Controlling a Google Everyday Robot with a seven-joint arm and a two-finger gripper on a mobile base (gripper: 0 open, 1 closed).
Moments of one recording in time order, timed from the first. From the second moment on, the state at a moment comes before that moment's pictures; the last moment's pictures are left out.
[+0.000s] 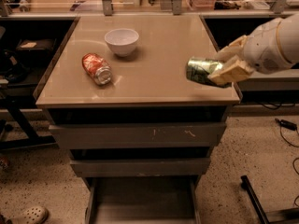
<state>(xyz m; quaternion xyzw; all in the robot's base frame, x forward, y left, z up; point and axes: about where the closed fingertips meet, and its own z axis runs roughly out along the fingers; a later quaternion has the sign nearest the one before) 0.540 -0.186 0.938 -0.54 0.74 0.03 0.40</state>
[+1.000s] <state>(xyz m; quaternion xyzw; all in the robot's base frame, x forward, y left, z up) 0.633 -0.125 0.897 -0.58 0.70 0.13 0.39</state>
